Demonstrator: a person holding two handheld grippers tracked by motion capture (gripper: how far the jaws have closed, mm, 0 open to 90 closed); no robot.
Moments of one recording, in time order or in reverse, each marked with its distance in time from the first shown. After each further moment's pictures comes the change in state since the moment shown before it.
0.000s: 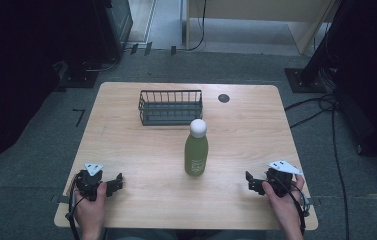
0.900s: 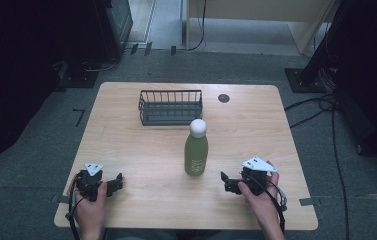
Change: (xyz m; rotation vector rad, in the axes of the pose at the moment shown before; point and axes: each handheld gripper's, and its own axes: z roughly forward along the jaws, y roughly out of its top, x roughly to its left) left arm 0.000 0.000 0.000 -0.001 0.000 0.000; right arm 0.065 0.018 0.011 -0.030 0.143 -0.088
